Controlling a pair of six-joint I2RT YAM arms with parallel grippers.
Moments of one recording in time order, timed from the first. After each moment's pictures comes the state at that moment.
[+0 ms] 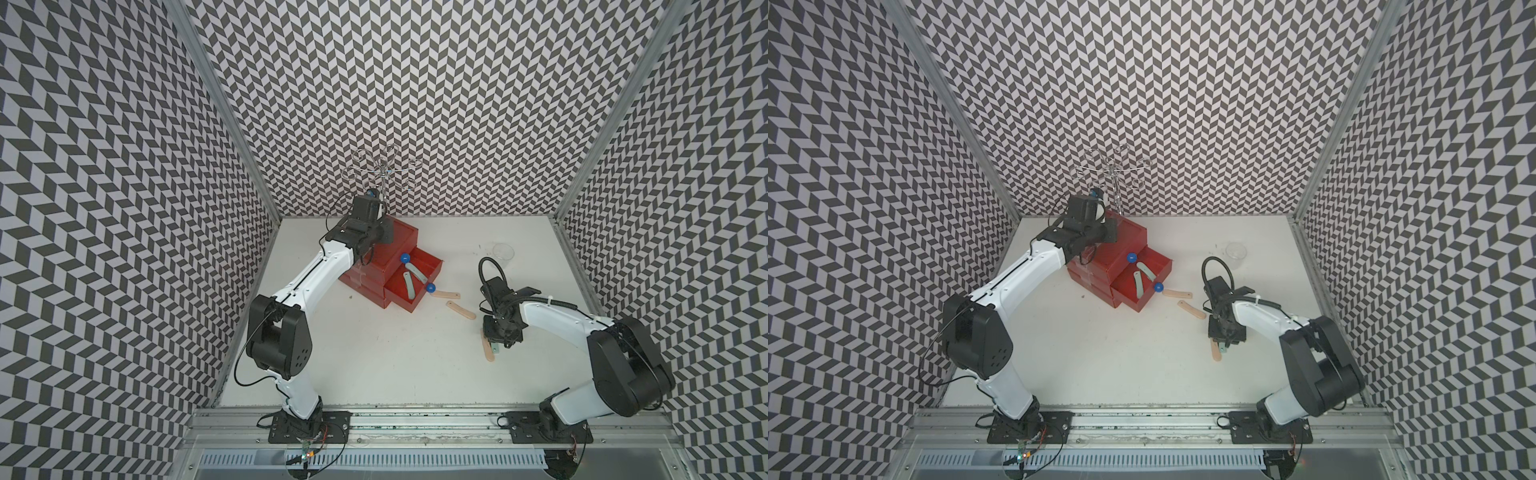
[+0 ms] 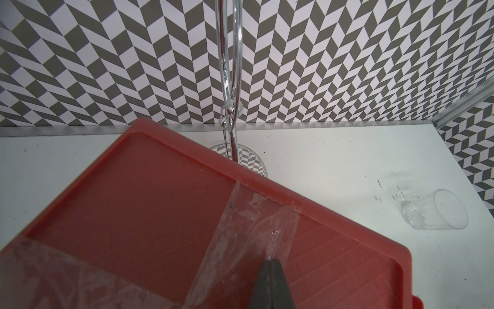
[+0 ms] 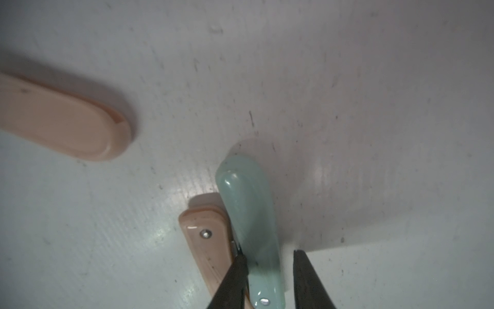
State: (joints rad) left arm -0.39 1.76 1.57 -0.45 -0.03 -0.27; right arm 0.41 1.52 0.82 -0.80 0.05 0.56
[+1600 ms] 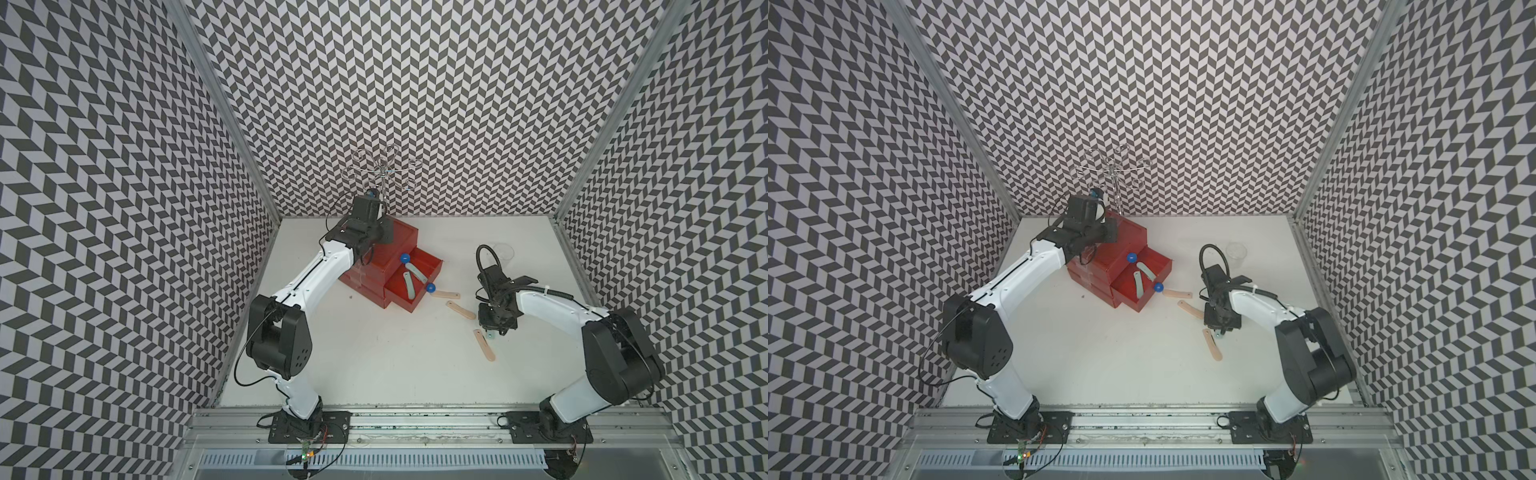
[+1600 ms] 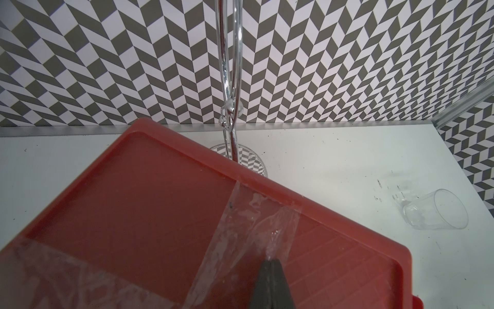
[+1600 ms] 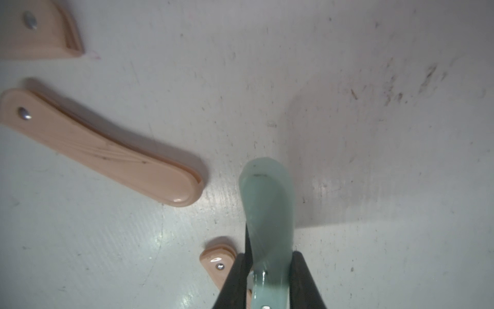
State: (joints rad) left arm -0.39 1.76 1.57 -0.45 -0.03 -0.27; right arm 0.40 1.58 0.94 -0.81 0.04 0.53
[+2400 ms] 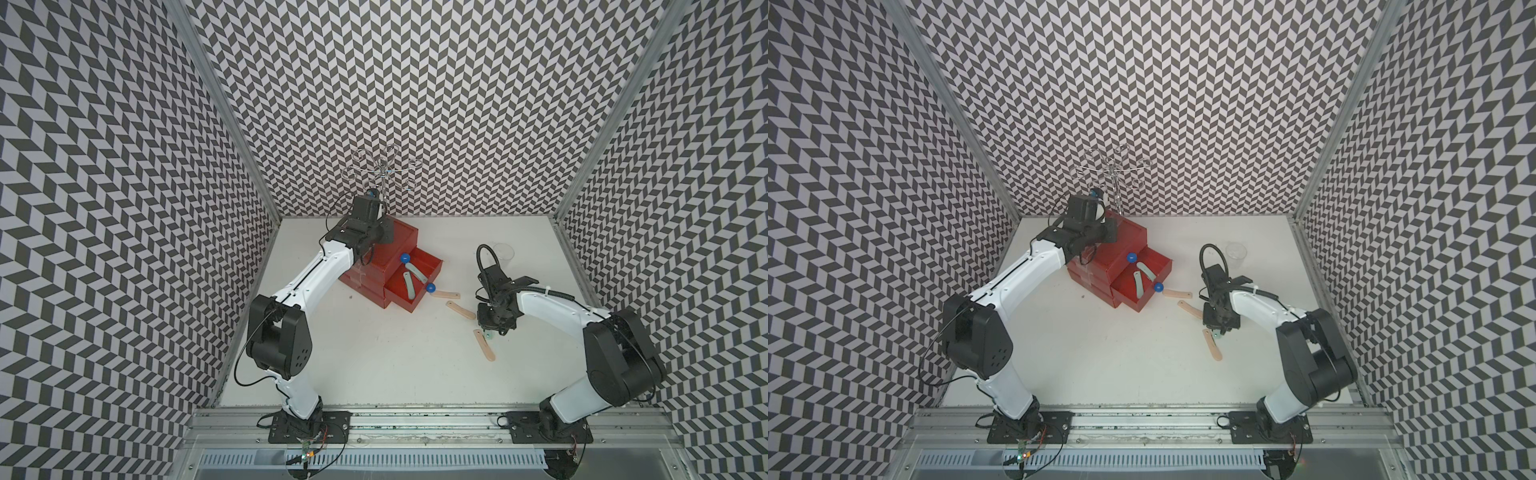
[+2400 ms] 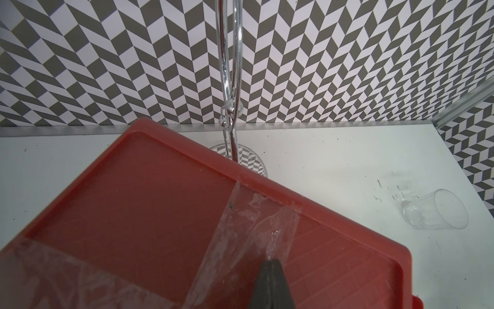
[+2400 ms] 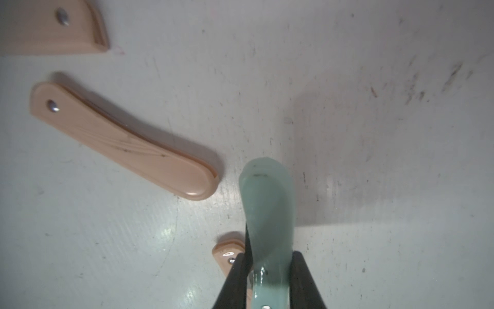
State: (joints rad) left arm -0.39 1.76 1.57 -0.45 -0.03 -0.27; right arm 0.40 1.57 0.95 -0.80 -0.01 0.52
